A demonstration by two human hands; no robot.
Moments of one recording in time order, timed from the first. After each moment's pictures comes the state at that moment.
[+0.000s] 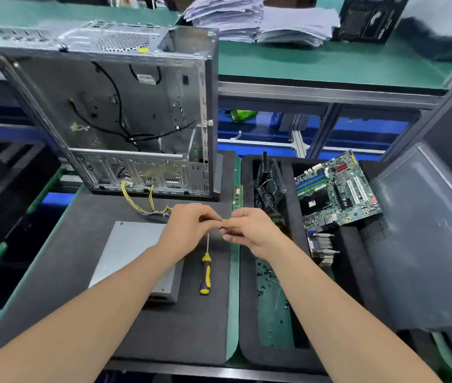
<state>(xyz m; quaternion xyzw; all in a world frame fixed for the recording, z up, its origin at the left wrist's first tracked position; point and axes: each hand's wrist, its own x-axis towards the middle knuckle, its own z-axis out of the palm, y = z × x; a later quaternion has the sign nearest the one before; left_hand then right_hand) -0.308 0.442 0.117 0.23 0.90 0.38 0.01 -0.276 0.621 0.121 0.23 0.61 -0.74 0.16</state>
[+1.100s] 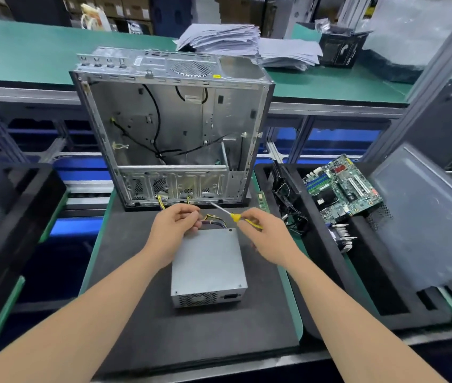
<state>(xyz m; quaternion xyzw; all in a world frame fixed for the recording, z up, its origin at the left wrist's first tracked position) -0.348 0.283 0.105 0.09 0.67 0.72 0.16 -0.246 0.509 0.141 0.11 0.90 -0.42 -0.05</state>
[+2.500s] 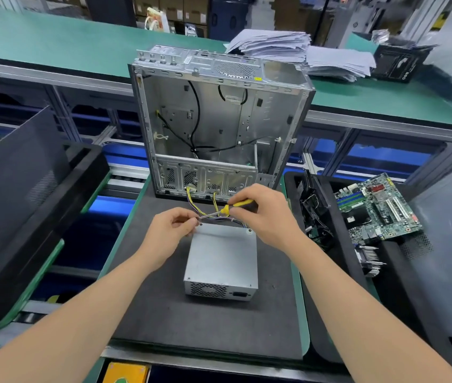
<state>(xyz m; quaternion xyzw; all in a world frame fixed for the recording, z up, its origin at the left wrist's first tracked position) -0.324 0.233 0.092 0.08 0.75 0.66 0.06 -0.279 0.473 0.193 -0.11 0.92 -0.37 -0.11</state>
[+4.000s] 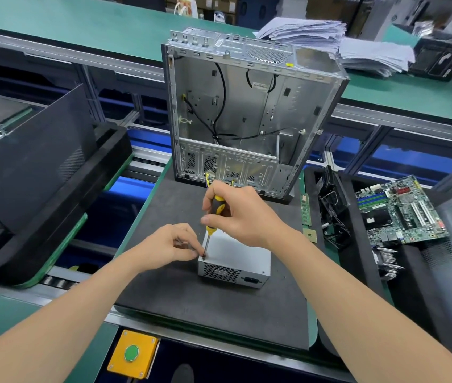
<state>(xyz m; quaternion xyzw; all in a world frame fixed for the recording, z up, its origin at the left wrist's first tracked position) -0.277 0.176 0.084 0.22 0.79 0.53 0.22 -0.262 0.406 0.207 -0.25 0.90 -0.37 0.04</state>
